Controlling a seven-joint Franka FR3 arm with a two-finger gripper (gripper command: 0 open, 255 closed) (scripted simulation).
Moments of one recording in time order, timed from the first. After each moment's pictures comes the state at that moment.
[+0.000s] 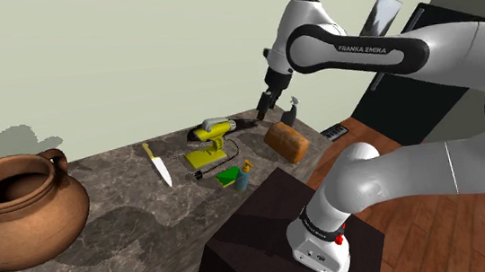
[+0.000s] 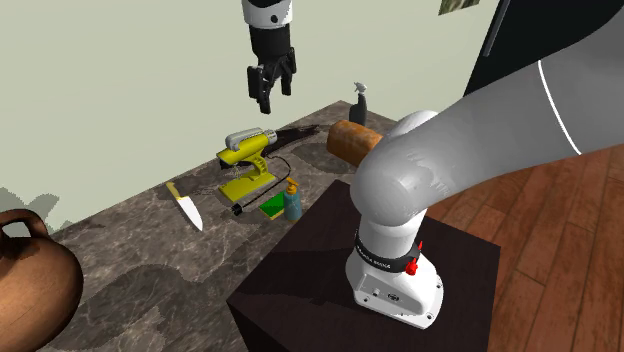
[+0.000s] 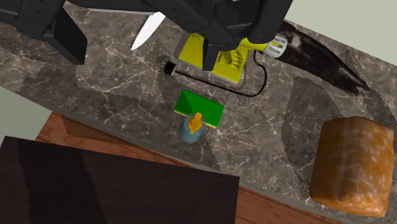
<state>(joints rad) -0.02 -0.80 -0.10 -2.63 -0.13 1.88 -0.21</state>
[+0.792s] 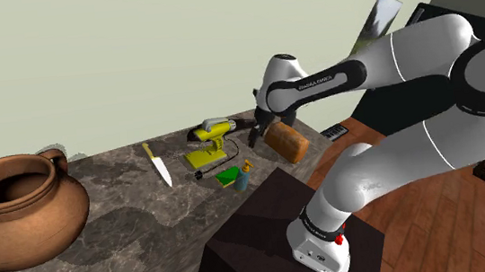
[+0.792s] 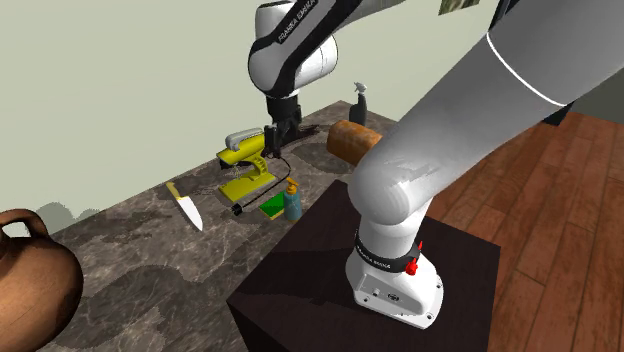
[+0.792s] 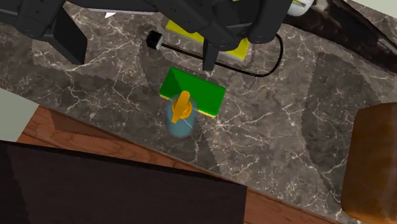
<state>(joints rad) -0.07 -0.50 -0.23 -2.83 -0.19 2.36 -0.29</state>
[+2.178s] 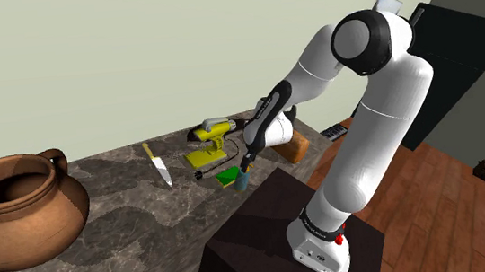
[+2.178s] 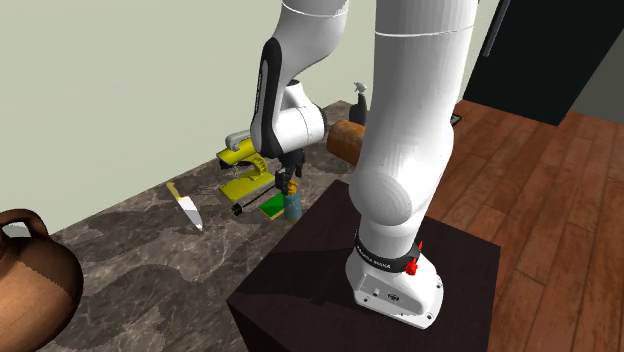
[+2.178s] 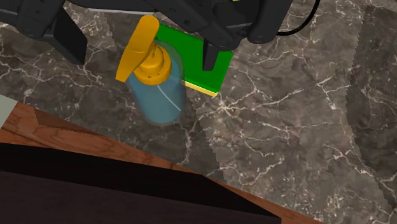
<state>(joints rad) -0.04 0.13 -0.28 -2.81 0.14 2.95 -0.60</state>
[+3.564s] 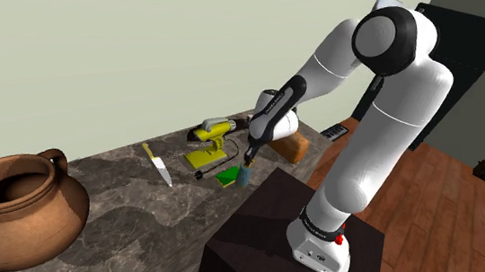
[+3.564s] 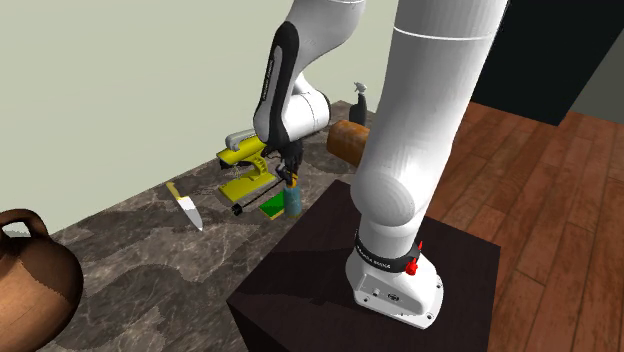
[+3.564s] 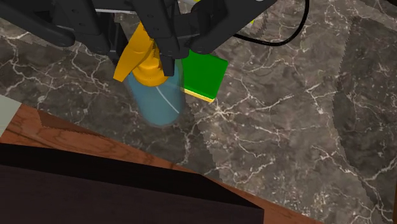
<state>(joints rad) -0.01 0.01 -0.35 -2.83 -0.02 2.85 -0.49</state>
